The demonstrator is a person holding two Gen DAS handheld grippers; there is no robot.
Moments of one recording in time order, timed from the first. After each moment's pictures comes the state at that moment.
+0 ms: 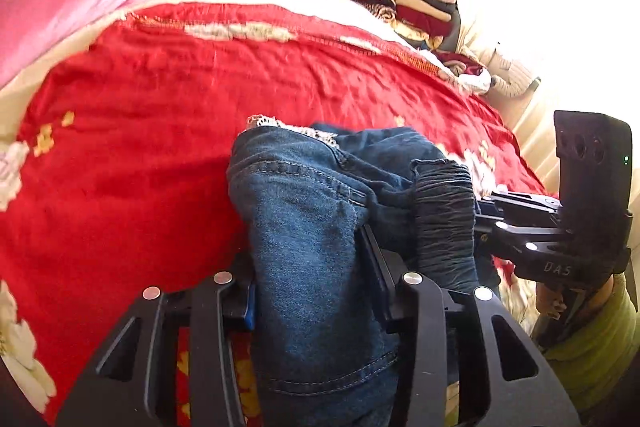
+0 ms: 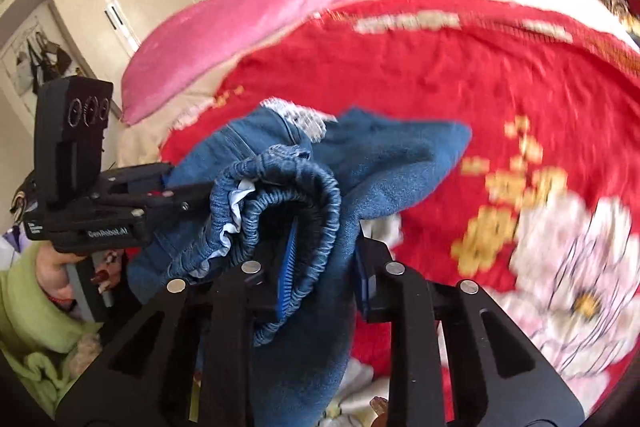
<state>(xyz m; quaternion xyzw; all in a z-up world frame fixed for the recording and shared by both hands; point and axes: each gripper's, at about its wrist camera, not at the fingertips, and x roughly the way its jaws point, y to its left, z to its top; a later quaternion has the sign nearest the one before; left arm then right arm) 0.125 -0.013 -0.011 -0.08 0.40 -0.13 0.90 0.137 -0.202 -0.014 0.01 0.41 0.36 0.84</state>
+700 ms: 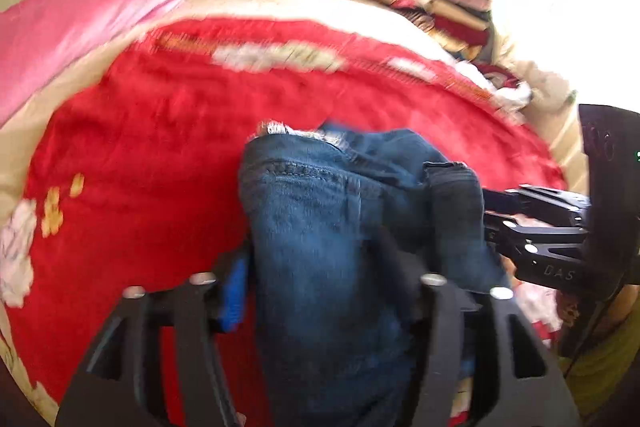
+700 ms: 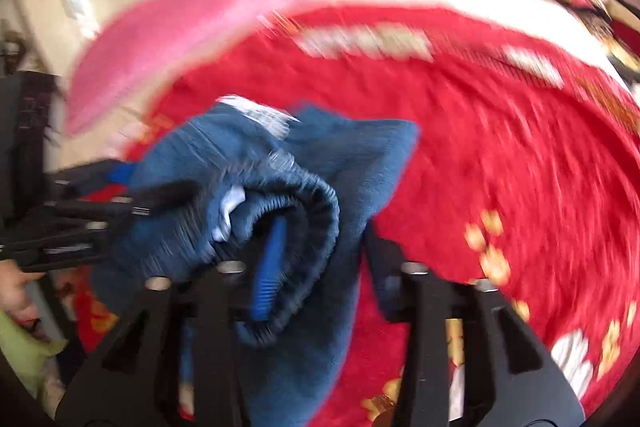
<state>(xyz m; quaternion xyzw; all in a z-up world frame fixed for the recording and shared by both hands) 0.206 0.008 -0.015 -0.07 0.42 -0.06 0.91 0.238 -0.181 -0.026 -0.05 0.45 0.26 0.85</state>
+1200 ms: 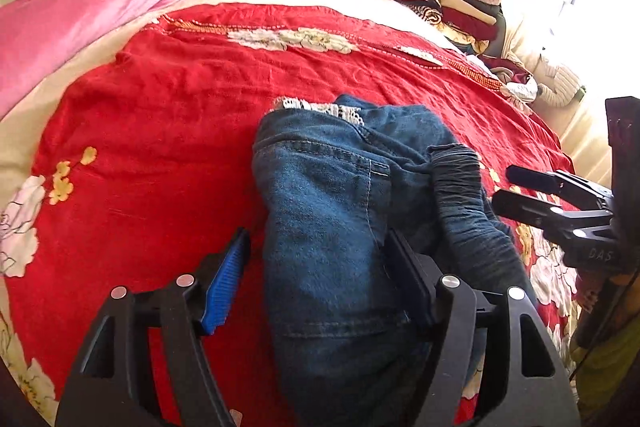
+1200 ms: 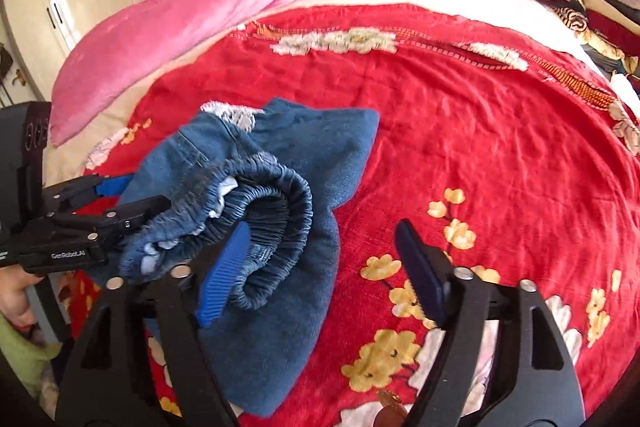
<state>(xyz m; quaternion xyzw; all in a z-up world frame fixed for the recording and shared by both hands) 0.187 0.014 -0.014 -0.06 0.41 -0.05 0.91 0.213 -0.204 -0.009 -0.03 0.41 0.25 0.88</state>
